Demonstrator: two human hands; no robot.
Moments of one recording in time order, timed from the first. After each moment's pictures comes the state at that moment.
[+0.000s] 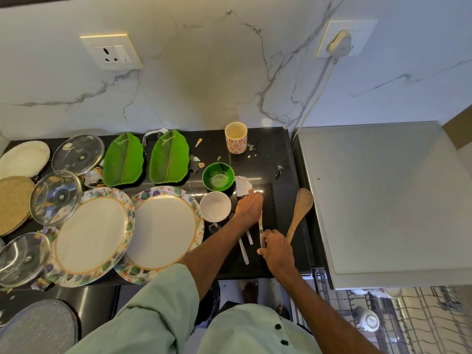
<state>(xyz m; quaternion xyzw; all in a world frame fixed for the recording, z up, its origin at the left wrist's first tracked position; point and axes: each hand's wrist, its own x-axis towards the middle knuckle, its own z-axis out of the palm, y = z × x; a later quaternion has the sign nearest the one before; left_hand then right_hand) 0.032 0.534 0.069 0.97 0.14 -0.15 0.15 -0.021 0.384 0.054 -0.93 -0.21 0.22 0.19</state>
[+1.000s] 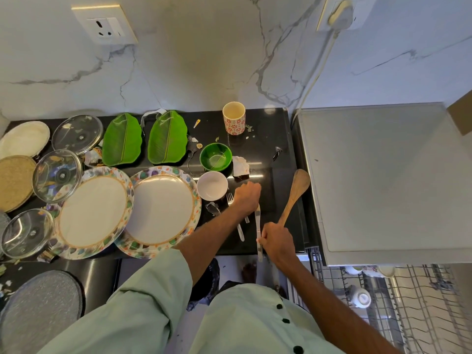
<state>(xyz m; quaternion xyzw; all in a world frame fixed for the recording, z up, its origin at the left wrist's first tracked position) 0.011 0.512 0.073 0.97 0.15 -0.18 0.12 -0.041 0.355 0.054 -0.92 -0.19 0.28 0.20</state>
